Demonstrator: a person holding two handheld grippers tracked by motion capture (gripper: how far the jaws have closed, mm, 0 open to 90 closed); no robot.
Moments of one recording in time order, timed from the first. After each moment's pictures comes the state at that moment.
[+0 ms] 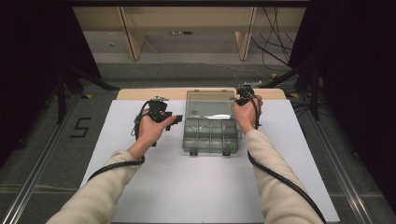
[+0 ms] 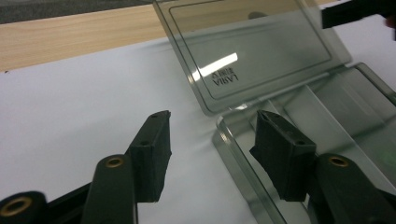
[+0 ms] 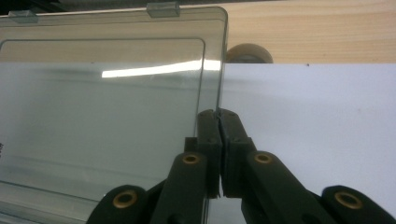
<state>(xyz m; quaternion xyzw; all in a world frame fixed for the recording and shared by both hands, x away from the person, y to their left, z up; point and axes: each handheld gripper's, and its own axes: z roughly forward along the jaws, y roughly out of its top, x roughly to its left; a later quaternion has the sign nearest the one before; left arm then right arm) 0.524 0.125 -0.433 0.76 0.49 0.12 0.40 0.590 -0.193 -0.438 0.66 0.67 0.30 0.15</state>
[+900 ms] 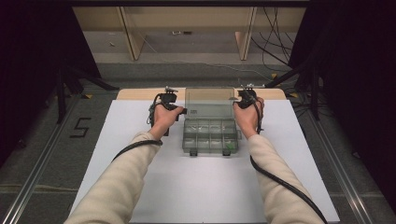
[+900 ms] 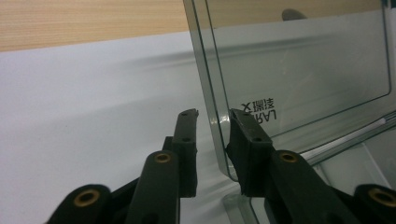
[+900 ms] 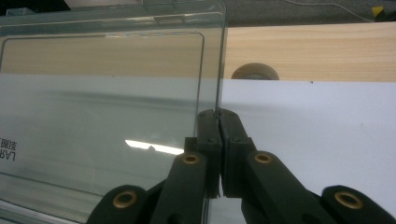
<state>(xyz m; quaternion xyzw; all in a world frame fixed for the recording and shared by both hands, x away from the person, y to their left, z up) 0.575 0.099 -0.453 0.74 0.56 0.08 0.37 0.576 -0.200 -0.440 0.62 0.68 0.35 0.19</state>
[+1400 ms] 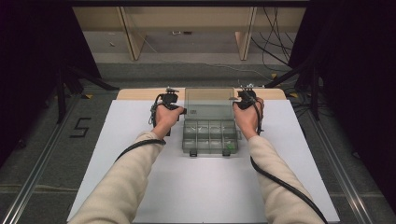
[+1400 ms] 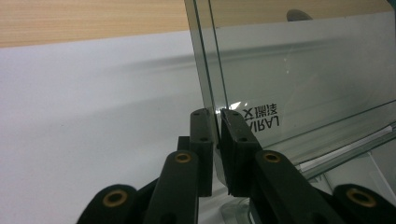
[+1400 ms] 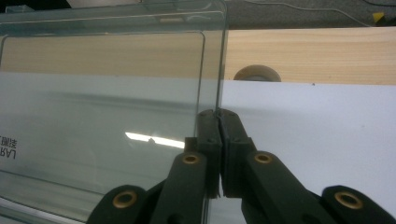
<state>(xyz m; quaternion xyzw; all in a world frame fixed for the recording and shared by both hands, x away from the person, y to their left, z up) 0.575 0.092 -0.455 0.72 0.57 0.09 0.38 0.573 -0.198 -0.438 0.62 0.68 0.35 0.18</state>
